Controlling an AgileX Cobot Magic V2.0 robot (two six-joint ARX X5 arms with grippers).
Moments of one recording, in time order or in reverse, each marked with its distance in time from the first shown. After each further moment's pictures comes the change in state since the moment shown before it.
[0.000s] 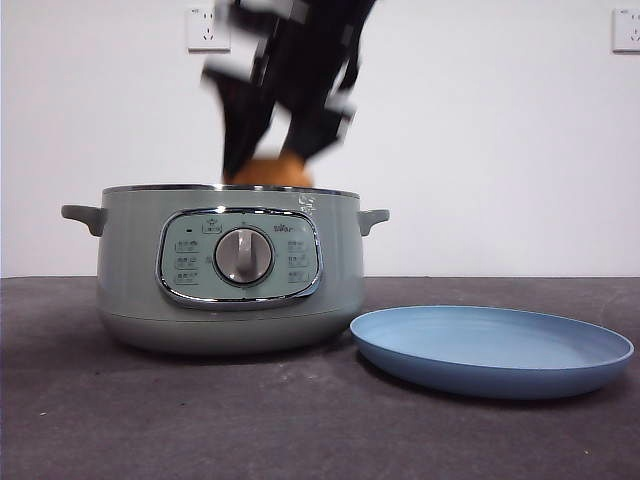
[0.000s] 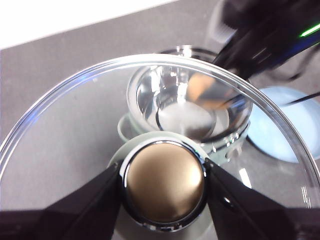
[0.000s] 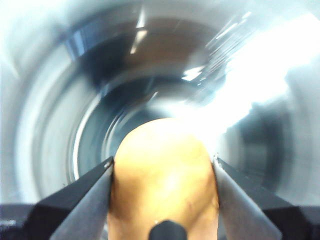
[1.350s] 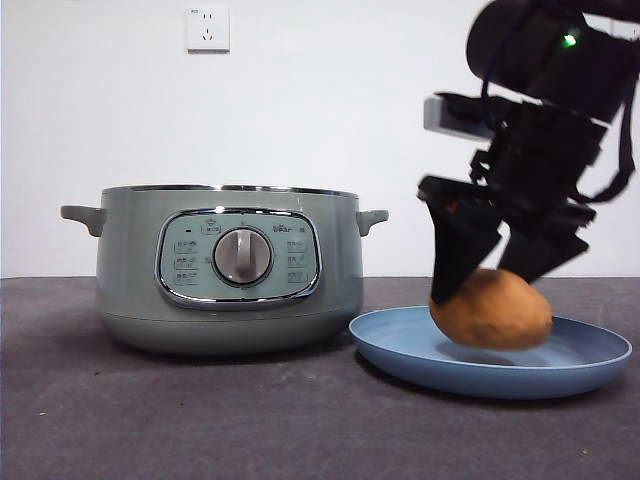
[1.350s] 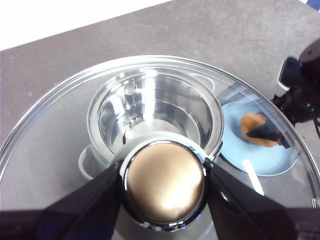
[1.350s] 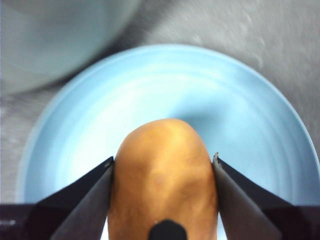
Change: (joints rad) left arm 0.000 0.139 0.000 0.129 0.152 0.021; right arm -0.255 -0.410 -0.937 0.376 -0.026 0.138
